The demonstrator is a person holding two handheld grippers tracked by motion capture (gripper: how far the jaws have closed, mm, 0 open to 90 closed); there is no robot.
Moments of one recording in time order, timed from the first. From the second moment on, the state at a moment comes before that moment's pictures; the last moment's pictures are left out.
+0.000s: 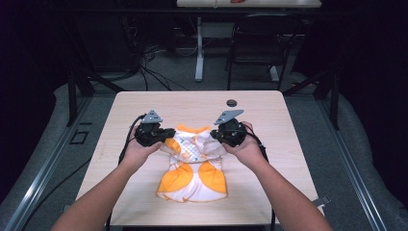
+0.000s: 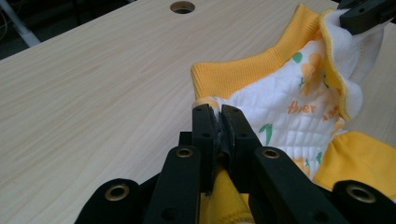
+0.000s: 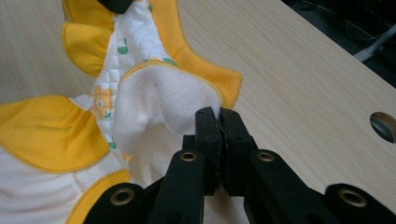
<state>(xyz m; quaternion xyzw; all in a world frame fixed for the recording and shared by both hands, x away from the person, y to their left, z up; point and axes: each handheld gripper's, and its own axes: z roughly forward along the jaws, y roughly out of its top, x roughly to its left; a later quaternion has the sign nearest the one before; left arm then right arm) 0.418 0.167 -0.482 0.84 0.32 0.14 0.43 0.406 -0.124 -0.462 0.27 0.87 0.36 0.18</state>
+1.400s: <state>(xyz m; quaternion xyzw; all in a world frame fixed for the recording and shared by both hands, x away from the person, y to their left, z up) 0.359 0.176 -0.536 0.85 0.30 0.08 0.43 0.344 -0.133 -0.522 0.28 0.88 0.38 0.12</state>
